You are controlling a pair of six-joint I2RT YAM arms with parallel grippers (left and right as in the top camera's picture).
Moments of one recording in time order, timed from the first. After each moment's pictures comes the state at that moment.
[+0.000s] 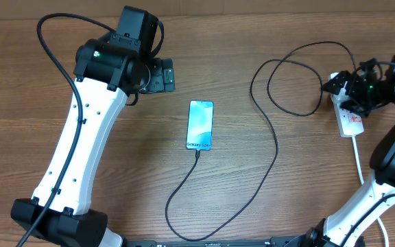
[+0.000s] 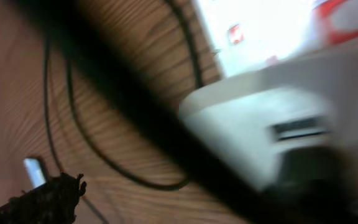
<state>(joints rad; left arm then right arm) -0.32 1.71 1.89 -1.34 -0.13 -0.41 -0.48 2.16 1.65 -1.00 -0.59 -0.06</state>
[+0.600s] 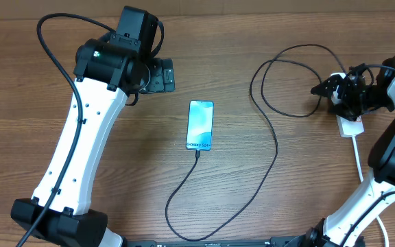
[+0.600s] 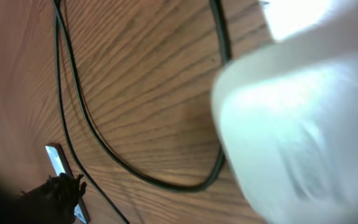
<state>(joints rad) -0.32 1.71 1.89 -1.34 -0.13 -0.41 -0.47 2.16 1.60 -1.00 -0.65 -0.04</state>
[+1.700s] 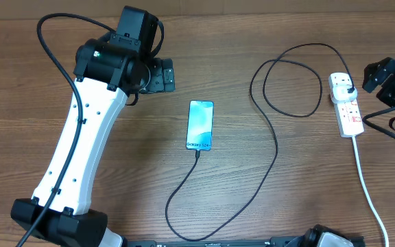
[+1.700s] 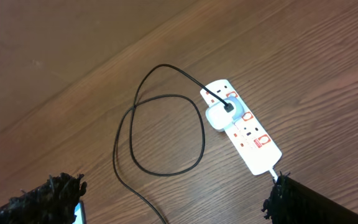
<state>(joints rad) -0.32 1.71 1.89 -1.34 -0.13 -0.41 -0.40 1.27 1.58 -1.09 -0.19 0.24</state>
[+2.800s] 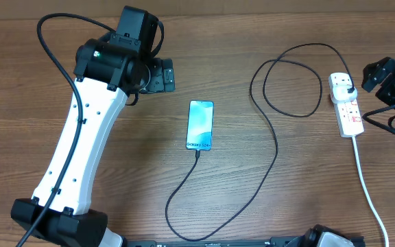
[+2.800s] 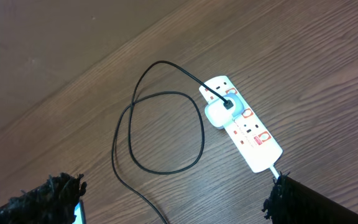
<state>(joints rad) -0.32 1.71 1.89 -1.34 -0.13 -0.41 -0.40 1.29 1.58 -1.10 -0.19 0.25</state>
